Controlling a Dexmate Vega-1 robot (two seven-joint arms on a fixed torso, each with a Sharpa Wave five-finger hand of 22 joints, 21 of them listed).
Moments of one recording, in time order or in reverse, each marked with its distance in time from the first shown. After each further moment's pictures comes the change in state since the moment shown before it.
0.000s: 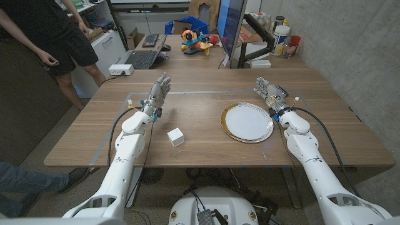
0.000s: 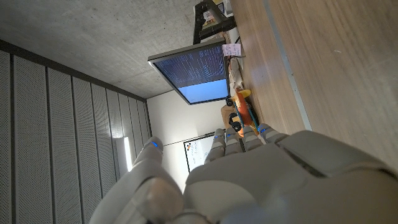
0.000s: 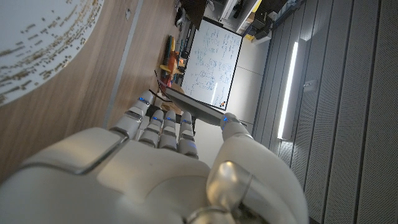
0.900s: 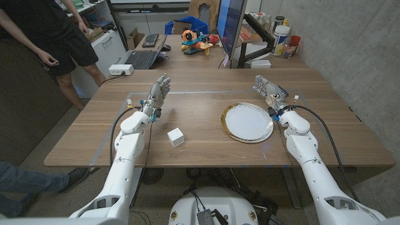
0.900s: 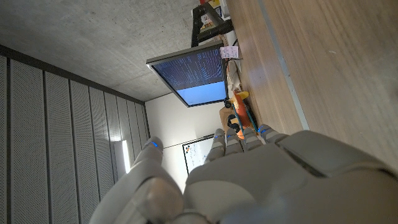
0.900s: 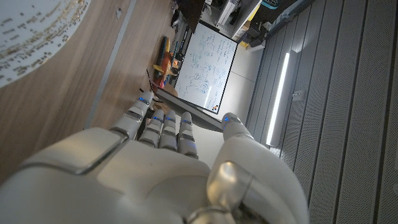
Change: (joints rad) left arm 0.000 -0.051 -0.063 -0.027 0.075 0.037 -0.054; left_hand 0.000 0.000 0.000 0.000 0.000 0.000 0.000 0.000 0.000 -0.012 0.002 0.000 0.000 -0.011 -0.001 0.000 0.000 -0.011 0.000 0.000 0.000; right arm -0.019 0.039 0.037 -0.041 -0.095 0.035 0.028; right_hand -0.008 -0.008 -0.009 -0.009 0.000 -0.002 -0.013 0.000 0.000 0.011 -0.011 0.000 0.000 0.011 -0.011 0.007 -0.009 0.004 -0.004 0.000 0.000
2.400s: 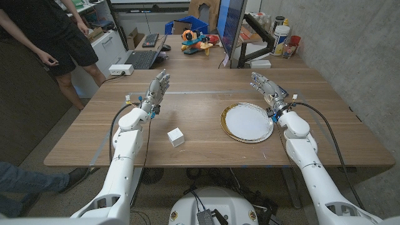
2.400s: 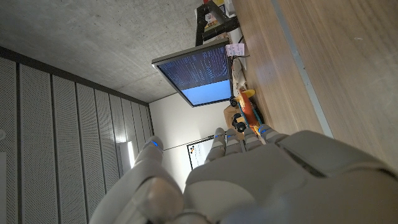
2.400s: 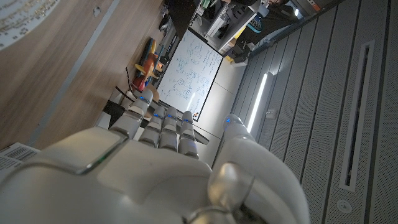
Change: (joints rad) left arm -0.003 -0.011 -0.016 -0.050 0.022 0.026 -0.015; left_hand 0.004 0.004 0.000 -0.009 -0.005 0.009 0.009 0.004 0.000 -0.011 -0.011 0.000 0.000 -0.005 -0.005 0.000 0.000 -0.003 0.003 0.000 0.000; right arm -0.034 0.001 -0.012 -0.035 -0.100 0.140 0.008; right_hand -0.027 -0.003 -0.012 0.004 0.008 0.011 -0.039 0.000 0.005 0.014 -0.015 0.000 0.000 0.025 -0.018 0.004 -0.018 0.013 0.005 0.000 0.000
